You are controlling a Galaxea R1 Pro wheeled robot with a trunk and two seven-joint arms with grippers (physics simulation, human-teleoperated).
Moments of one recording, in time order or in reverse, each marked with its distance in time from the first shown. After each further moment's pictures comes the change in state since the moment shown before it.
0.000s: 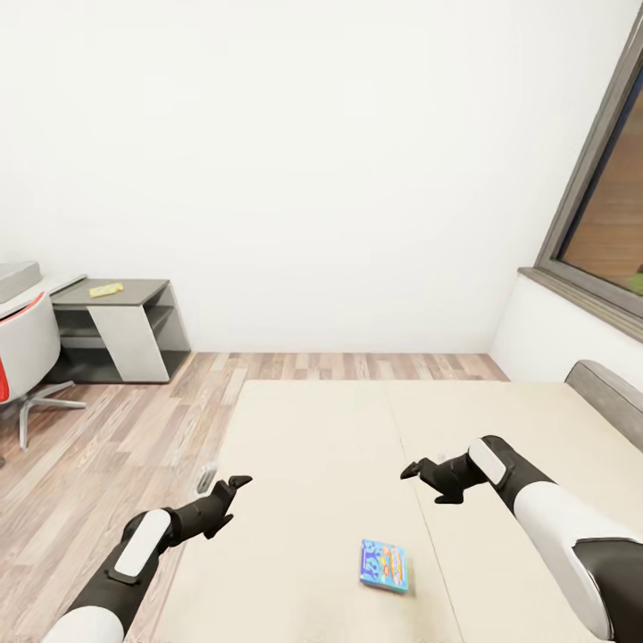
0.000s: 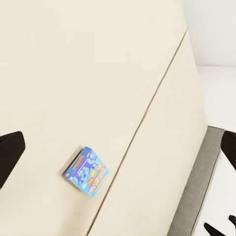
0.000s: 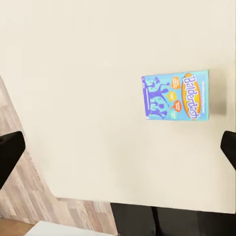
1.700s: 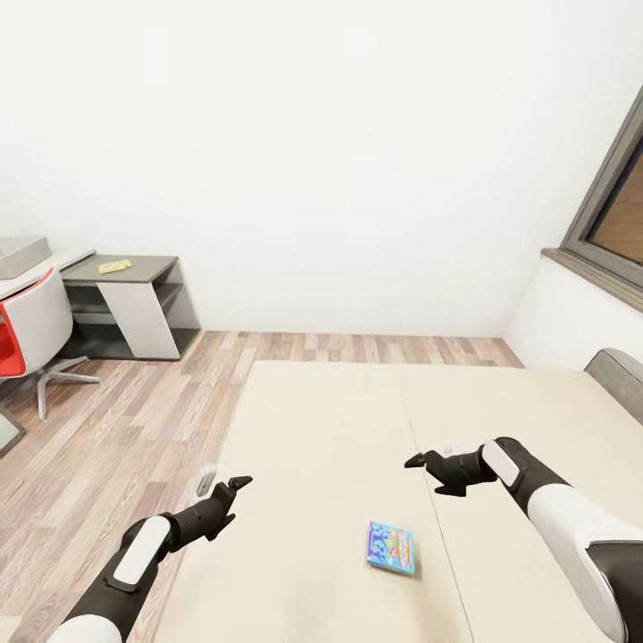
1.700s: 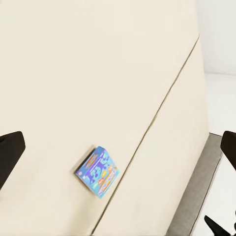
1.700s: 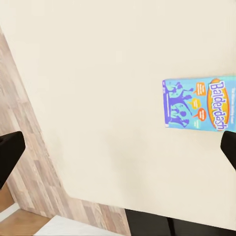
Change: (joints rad) left arm 0.020 -0.002 -0.001 0.000 -0.002 -0.023 -0.062; right arm 0.005 -0.043 -0.005 0.001 0.004 -0.045 0.156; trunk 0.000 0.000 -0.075
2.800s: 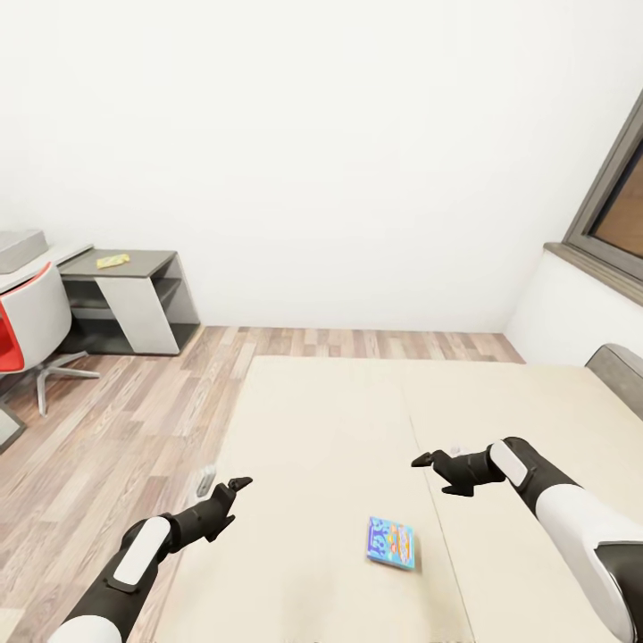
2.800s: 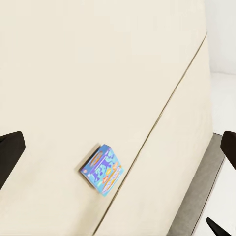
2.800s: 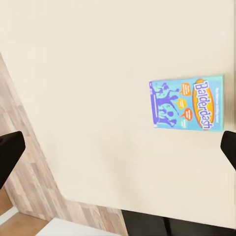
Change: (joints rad) left arm 0.000 0.000 0.000 0.004 0.001 -0.001 0.002; right arm 0.000 -0.026 -0.002 -0.001 -0.002 0.002 0.003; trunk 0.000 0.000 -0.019
